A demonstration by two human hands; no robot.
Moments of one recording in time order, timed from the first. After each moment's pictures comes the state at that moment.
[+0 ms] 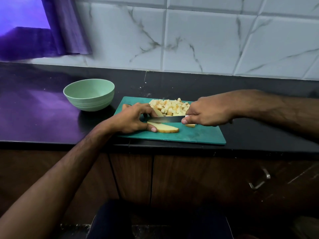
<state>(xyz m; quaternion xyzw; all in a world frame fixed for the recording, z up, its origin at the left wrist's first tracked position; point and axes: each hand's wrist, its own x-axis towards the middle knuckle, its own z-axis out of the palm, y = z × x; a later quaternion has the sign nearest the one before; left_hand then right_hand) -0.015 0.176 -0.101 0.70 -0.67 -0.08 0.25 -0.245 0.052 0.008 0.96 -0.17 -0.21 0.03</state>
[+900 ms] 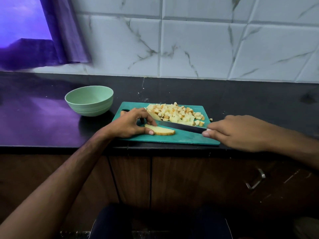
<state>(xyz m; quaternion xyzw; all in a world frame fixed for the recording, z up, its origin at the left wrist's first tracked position) -0.017 0.178 -0.106 0.69 -0.66 -0.09 0.28 -0.333 0.064 -0.010 0.96 -0.24 -0.13 0.05</state>
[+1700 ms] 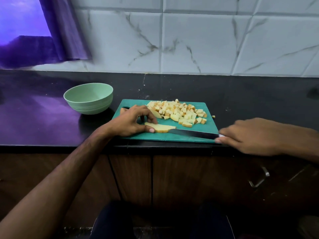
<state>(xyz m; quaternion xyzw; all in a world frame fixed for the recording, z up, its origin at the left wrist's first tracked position) -0.018 0.179 -0.104 0.69 -0.68 -0.07 0.26 -0.349 0.045 -0.024 0.96 -0.22 -0.18 0.09</state>
